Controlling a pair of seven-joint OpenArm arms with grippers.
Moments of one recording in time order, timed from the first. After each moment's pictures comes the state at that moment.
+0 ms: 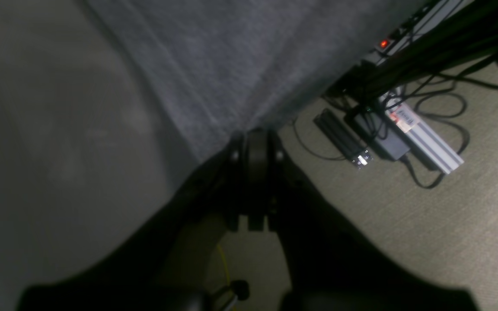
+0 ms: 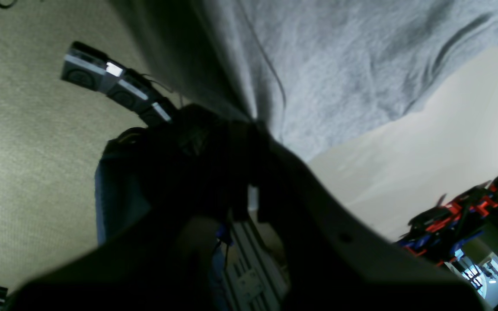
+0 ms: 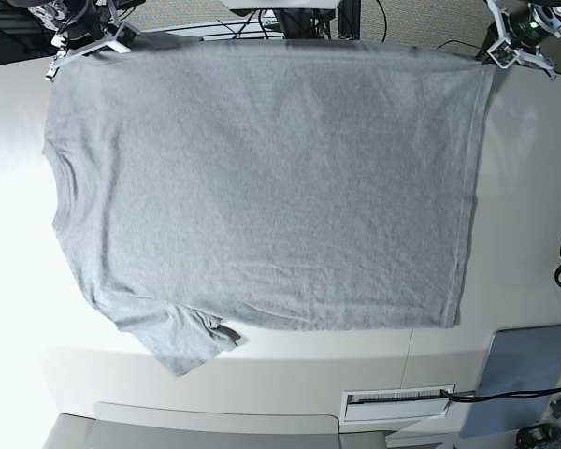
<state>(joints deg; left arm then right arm) 55.6 -37.2 -18.5 99.3 0.7 -32.5 0.5 -59.9 35.2 9.2 126.1 -21.2 29.5 -43.0</state>
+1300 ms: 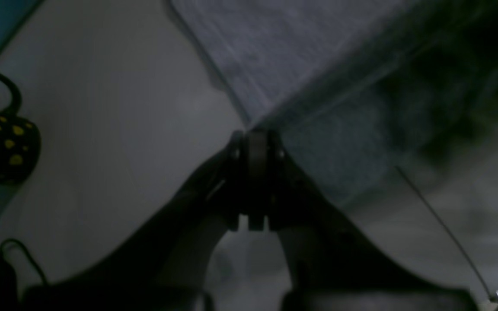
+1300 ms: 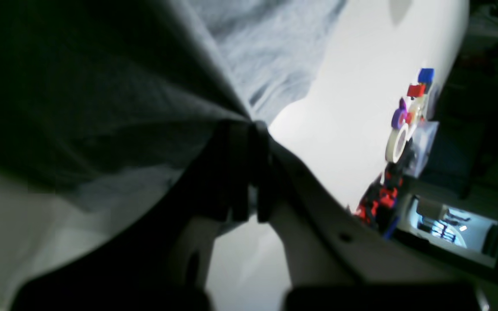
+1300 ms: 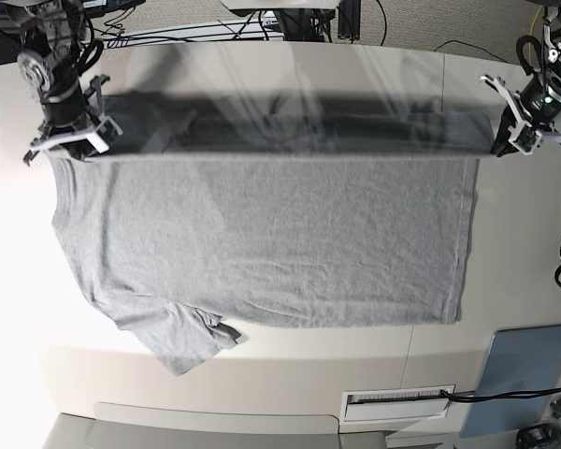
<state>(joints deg) 34.4 -36.8 -18.5 96.8 -9.1 -30.2 5.7 -33.7 35.0 7.2 115.4 -24.0 20.7 -33.3</state>
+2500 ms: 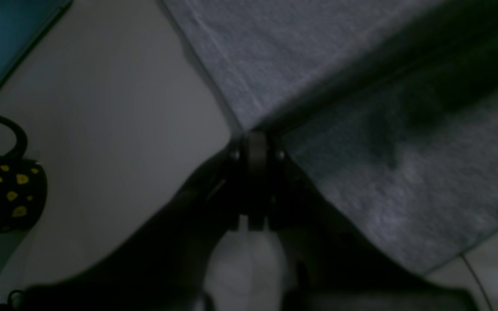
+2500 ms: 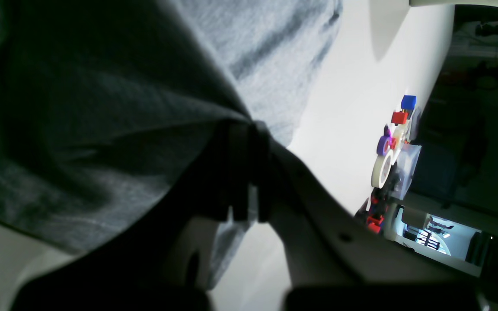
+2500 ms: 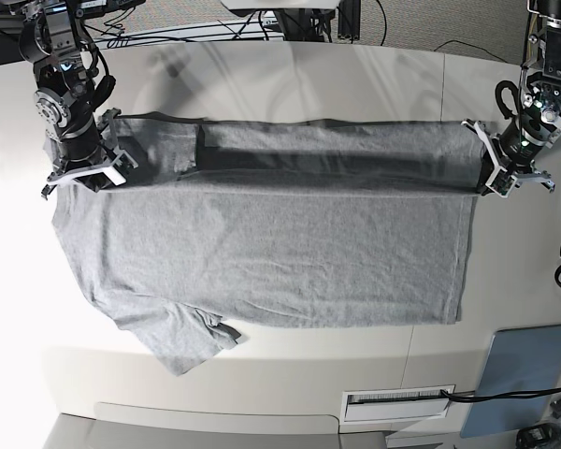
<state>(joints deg) 18.0 -36.5 -5.0 88.8 -6.4 -23.7 10.7 -21.2 34.9 -1.1 108.3 -26.8 20.4 -33.6</state>
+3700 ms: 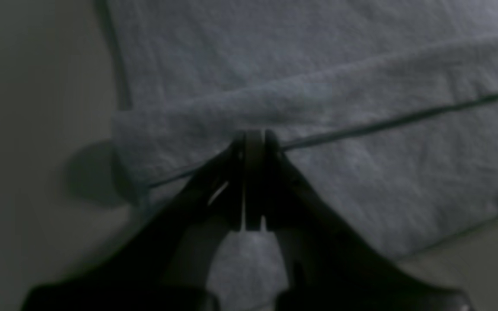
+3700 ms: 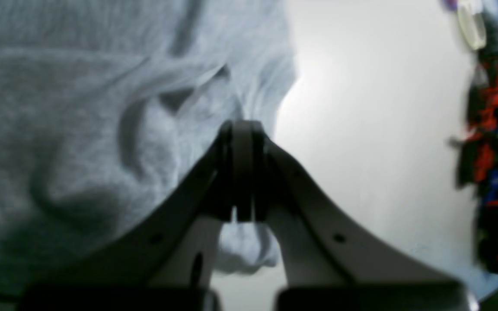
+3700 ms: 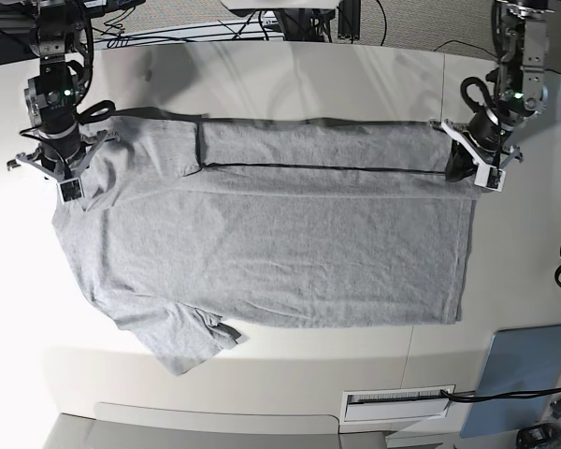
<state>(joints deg) 18.6 -26.6 -5.3 88.4 -27.1 -18.1 18.7 -21.2 27.1 11.1 105.1 -2.5 7.1 -39.5</state>
